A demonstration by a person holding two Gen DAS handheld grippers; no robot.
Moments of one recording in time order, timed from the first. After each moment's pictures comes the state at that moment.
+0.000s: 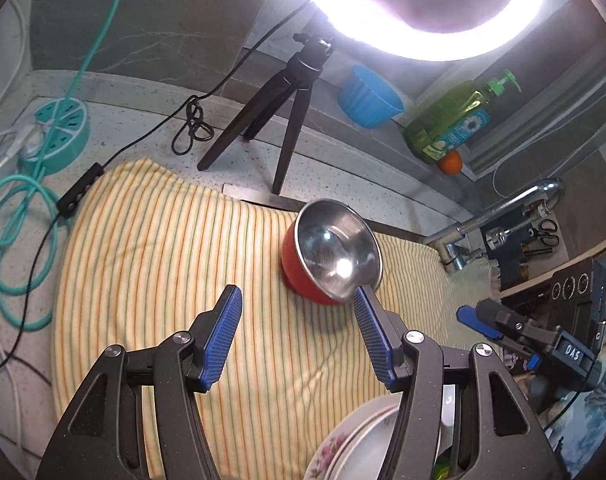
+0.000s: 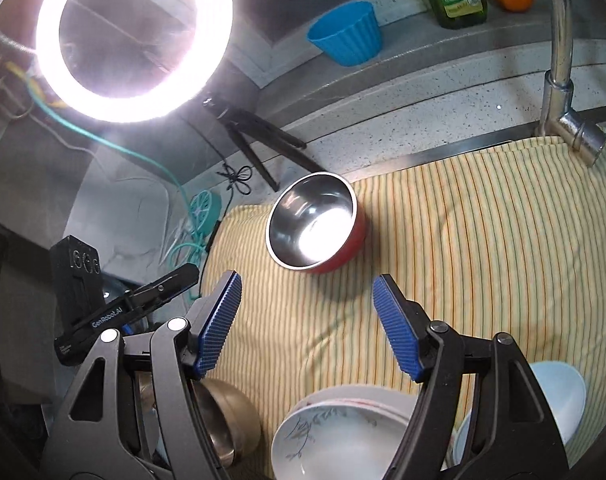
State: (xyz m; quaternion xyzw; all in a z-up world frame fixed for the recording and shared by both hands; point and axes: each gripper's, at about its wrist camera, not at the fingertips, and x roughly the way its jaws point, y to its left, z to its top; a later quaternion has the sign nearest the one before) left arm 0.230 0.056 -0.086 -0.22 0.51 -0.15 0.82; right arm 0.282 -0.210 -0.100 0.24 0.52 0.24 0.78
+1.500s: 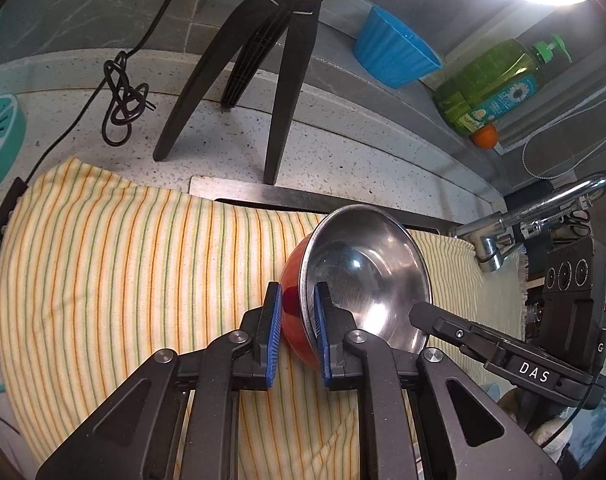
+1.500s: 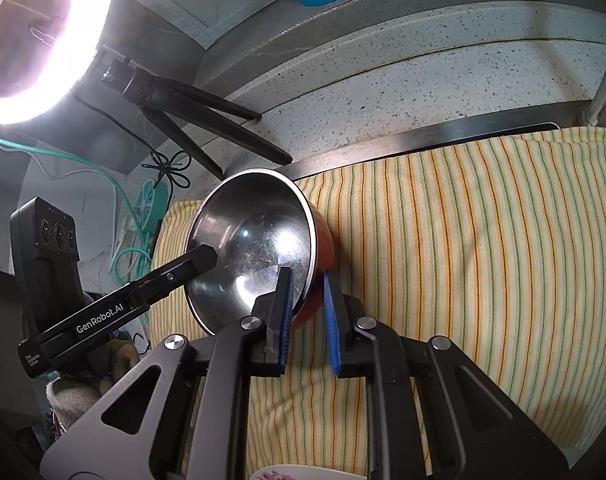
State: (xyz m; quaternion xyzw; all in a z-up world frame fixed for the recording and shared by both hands) left arm 0.298 0.017 -0.139 -0.19 0.56 -0.16 0.79; right arm 0.347 -0.169 -0.172 0.22 0.58 0.21 0.76
